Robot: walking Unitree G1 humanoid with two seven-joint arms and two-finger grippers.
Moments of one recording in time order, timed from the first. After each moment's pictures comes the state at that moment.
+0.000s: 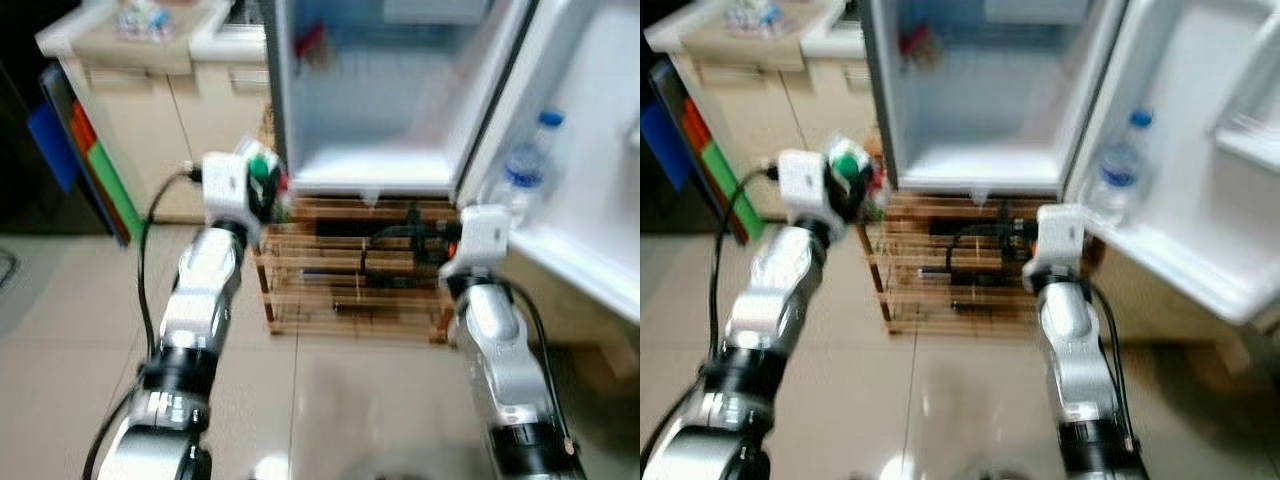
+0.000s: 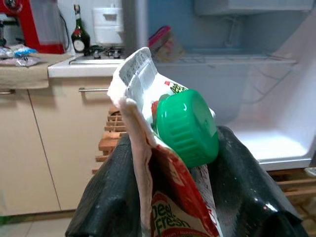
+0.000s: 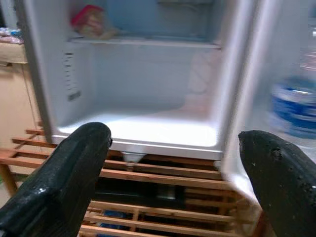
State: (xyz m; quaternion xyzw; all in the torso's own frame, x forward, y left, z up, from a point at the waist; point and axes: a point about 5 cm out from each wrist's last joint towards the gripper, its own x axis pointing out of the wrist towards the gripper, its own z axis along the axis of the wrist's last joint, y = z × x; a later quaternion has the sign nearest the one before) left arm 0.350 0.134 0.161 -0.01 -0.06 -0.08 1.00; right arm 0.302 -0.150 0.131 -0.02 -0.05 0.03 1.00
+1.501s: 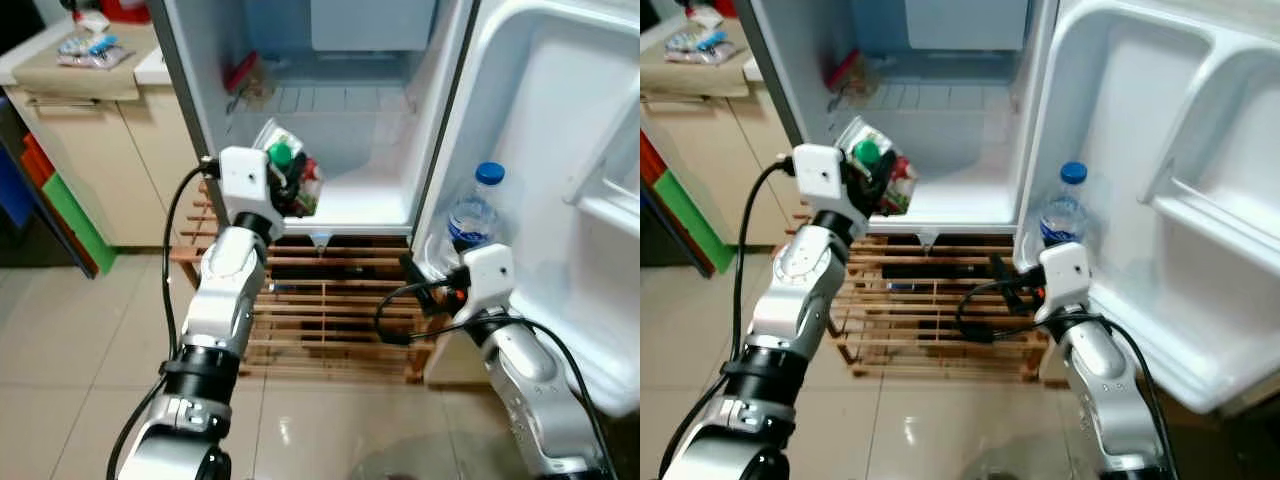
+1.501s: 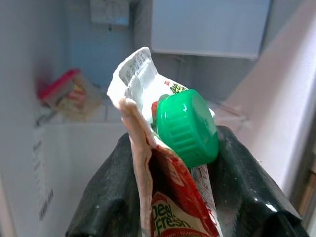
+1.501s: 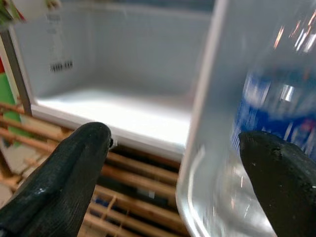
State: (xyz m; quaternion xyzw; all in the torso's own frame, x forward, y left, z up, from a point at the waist) left arm 0.346 0.105 0.179 -0.04 -0.11 -0.13 0.99; right arm 0.263 -0.161 0.115 -0.04 0.01 0.16 0.99
